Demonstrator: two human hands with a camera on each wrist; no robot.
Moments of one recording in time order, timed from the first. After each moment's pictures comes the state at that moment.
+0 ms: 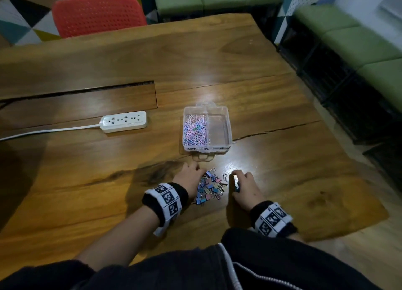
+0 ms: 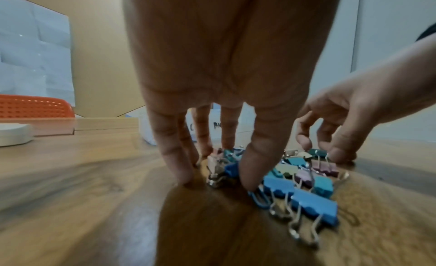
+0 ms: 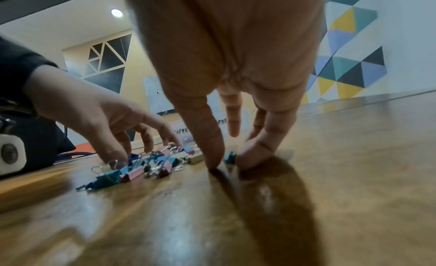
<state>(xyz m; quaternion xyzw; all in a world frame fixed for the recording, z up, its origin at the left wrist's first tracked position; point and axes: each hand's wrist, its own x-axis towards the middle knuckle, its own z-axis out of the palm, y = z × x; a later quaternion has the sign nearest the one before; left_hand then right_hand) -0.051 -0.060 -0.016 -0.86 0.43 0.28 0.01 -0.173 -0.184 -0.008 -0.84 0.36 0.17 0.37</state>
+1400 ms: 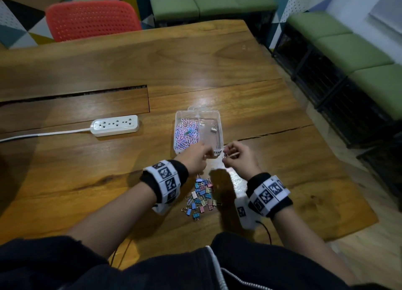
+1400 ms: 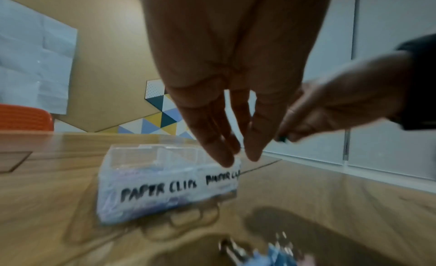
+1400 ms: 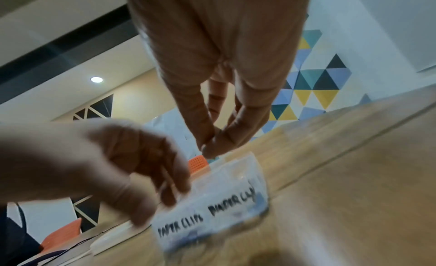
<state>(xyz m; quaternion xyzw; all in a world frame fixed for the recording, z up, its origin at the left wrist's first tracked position) -0.030 -0.111 0.028 -0.85 0.42 0.26 -0.19 -0.130 -0.228 0.024 -0.78 0.32 -0.03 0.54</state>
